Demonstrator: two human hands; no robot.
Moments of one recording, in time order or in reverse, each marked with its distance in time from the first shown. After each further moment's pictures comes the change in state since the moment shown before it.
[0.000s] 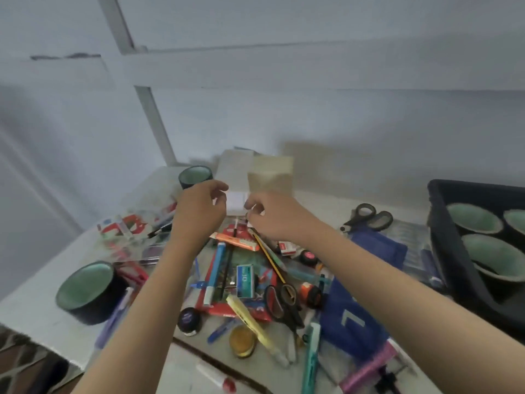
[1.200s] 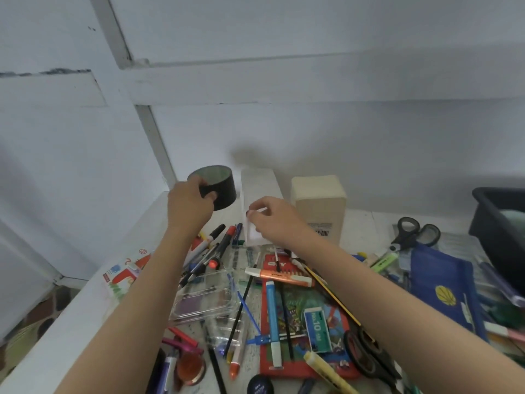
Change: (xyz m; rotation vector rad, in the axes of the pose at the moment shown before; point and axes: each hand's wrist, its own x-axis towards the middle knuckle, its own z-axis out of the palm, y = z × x) left_hand 0.128 -0.109 -0.019 0.050 0.022 0.025; right_hand 0.104 -0.050 0.055 0.363 0.192 0.285
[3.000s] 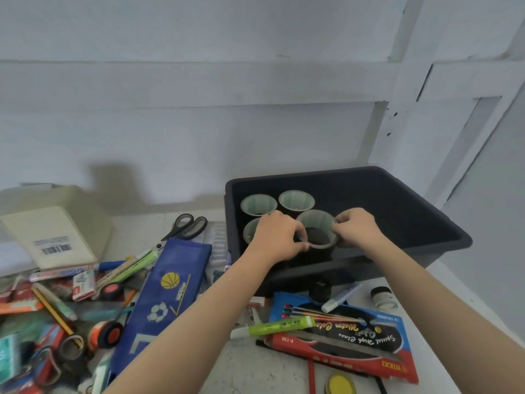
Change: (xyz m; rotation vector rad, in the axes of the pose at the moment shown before) left_hand -0.241 0.442 0.229 -0.082 -0.662 0.807; right_hand -0.251 0.272 -0.404 -0.151 0.597 0.601
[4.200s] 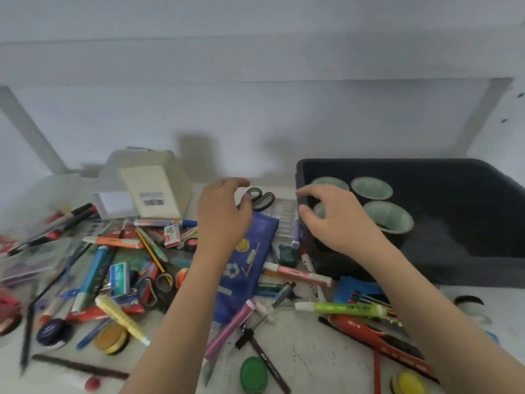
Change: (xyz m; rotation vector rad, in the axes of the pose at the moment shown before) left_hand -0.130 -0.089 -0.080 -0.072 0.625 -0.518; right_hand -0.083 -0.092 0.082 -0.127 -0.123 -0.836
